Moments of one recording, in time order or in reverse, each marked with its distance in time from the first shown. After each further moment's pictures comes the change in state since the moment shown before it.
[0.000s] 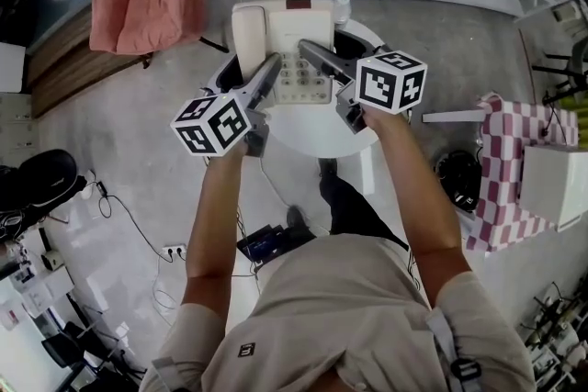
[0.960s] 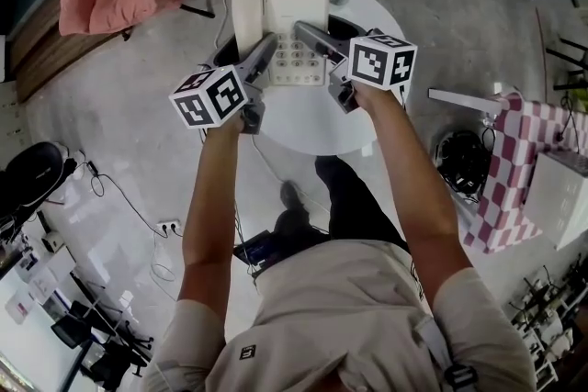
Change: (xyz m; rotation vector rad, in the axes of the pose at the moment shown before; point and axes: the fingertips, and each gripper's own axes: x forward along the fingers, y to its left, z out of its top) left arm 0.115 0.101 -0.105 -0.098 0.179 0.086; right arm 0.076 -0.149 -0.093 0.193 0.086 -0.033
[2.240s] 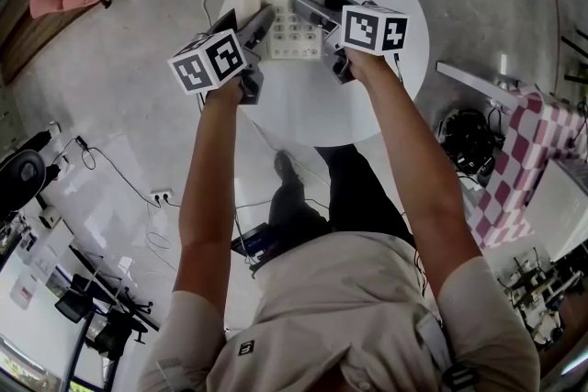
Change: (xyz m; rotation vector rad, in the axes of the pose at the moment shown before) left arm 0.090 0.080 -0.091 -0.139 0.160 0.067; right arm 0.068 -0.114 -0.077 0.134 0.132 -0.055
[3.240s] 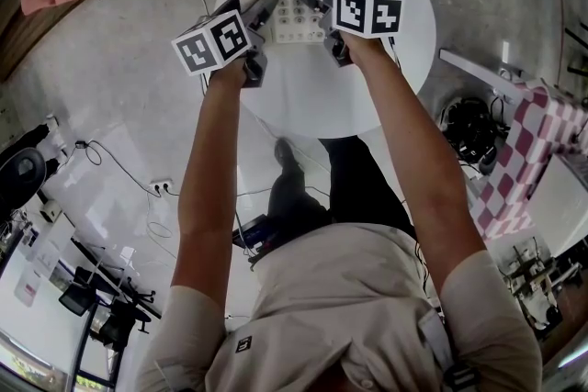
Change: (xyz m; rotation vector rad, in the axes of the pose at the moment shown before) left arm 0.026 0.016 -0.013 -0.030 0.036 0.012; right arm 0.018 -0.032 -0.010 -0.080 0.054 -0.145
